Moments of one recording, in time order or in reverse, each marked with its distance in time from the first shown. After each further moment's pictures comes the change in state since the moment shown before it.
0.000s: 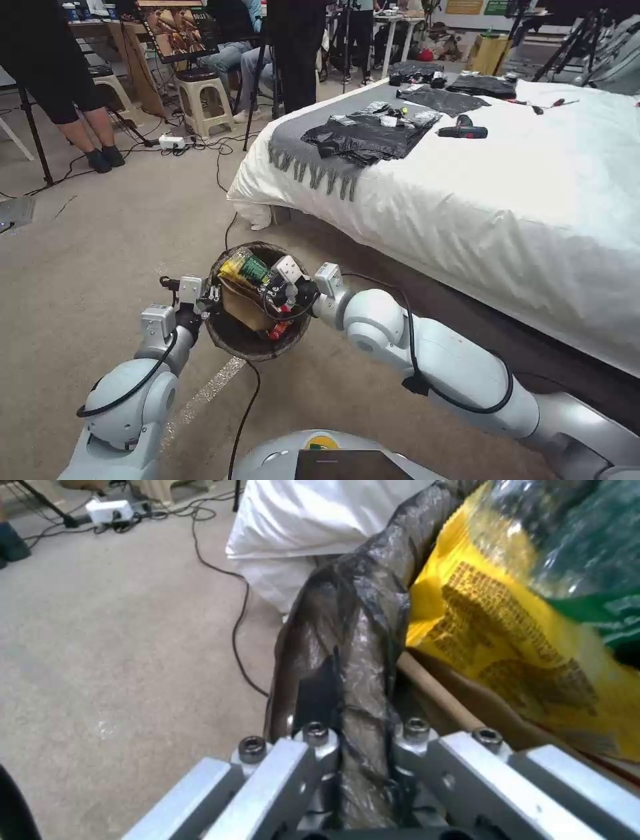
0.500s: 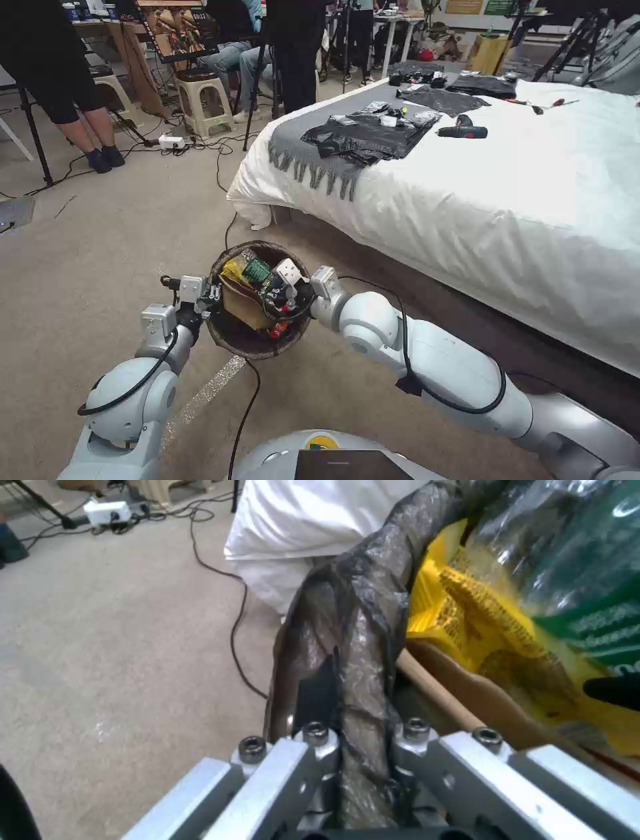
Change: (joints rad) left arm -0.004 0.002 0.003 0.003 -0.002 0.001 0.001; right arm -0.007 0.009 -0.010 -0.013 -0.028 -0.006 0.031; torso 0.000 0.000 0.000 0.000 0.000
